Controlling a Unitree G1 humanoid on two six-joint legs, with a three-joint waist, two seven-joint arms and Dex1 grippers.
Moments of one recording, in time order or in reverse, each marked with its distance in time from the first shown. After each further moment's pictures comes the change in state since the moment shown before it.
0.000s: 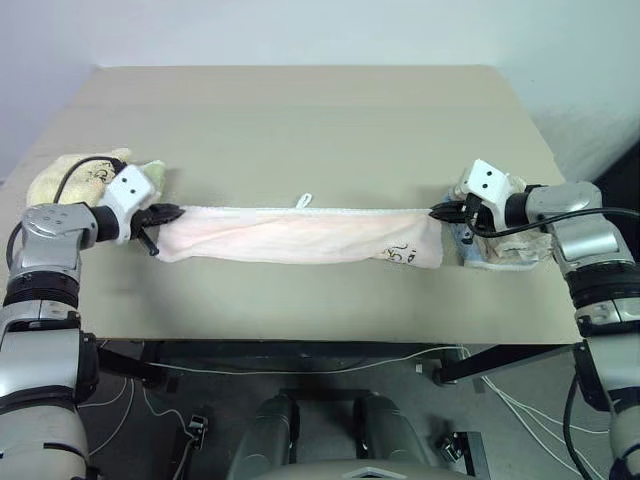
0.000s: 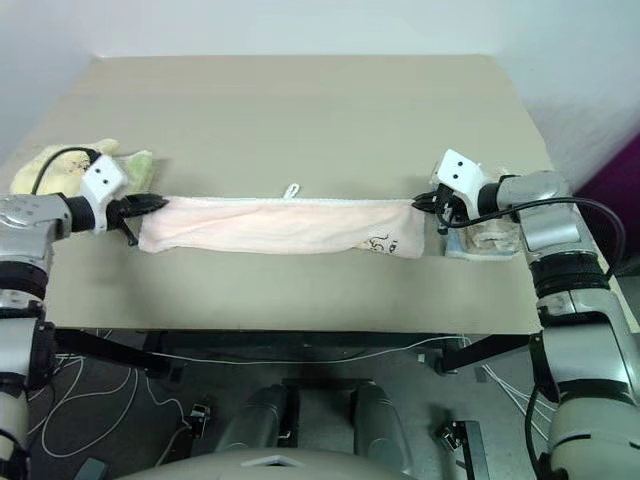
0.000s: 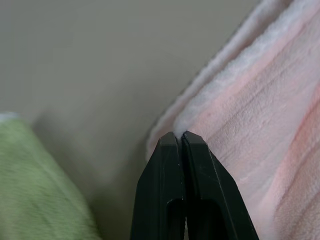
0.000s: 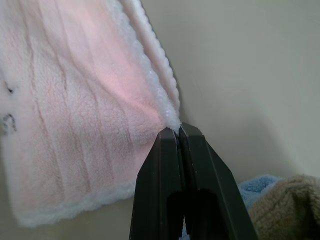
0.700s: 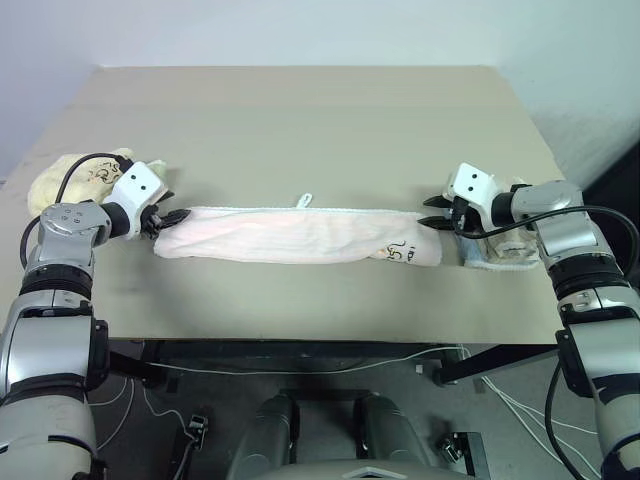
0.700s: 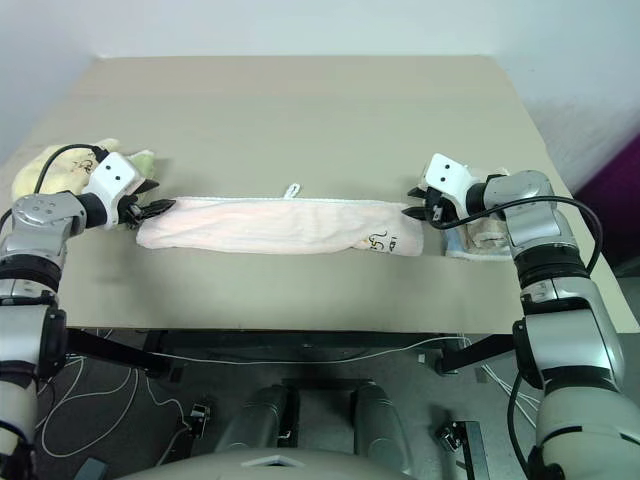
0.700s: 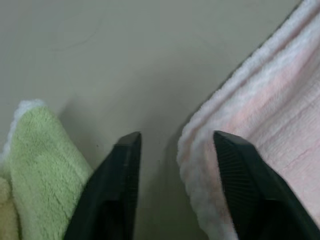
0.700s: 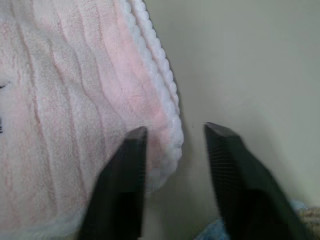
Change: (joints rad) left arm -0.078 -0.047 0.014 0.115 0.054 -0.037 0.223; right arm -0.047 0.045 -0.003 0.108 -0.057 -0.099 0.002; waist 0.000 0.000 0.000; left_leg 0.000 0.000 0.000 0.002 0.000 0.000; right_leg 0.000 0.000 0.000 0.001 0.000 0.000
